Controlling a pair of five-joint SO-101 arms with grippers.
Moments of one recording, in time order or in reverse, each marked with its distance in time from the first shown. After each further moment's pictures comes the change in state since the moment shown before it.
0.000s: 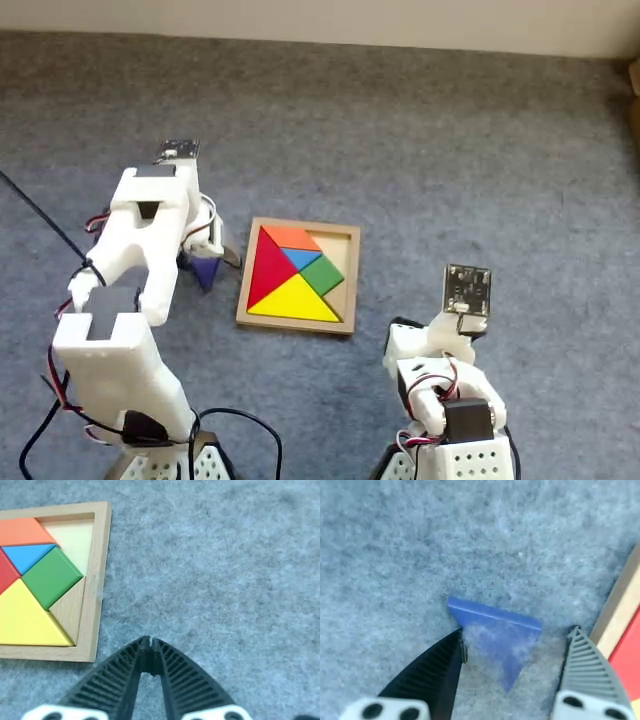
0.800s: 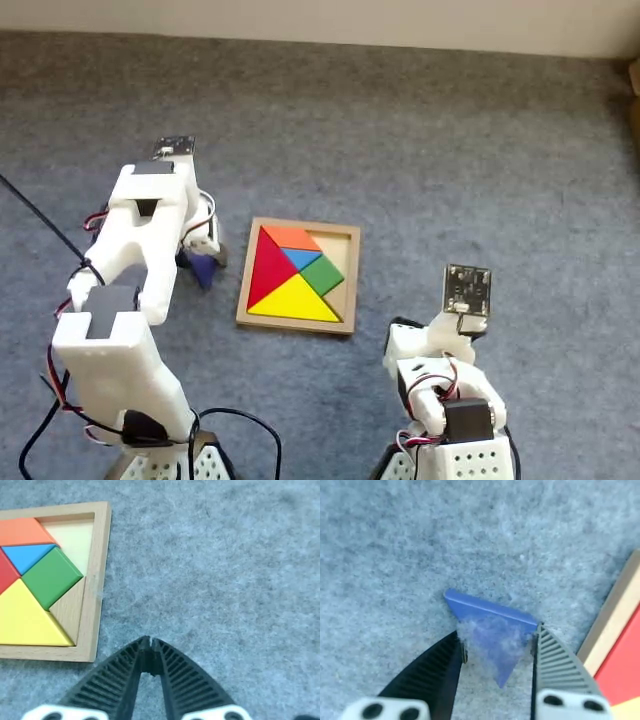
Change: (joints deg) left arm -0.4 0.4 -0.8 1.0 1.7; right arm 0.0 0.0 0.0 0.0 0.0
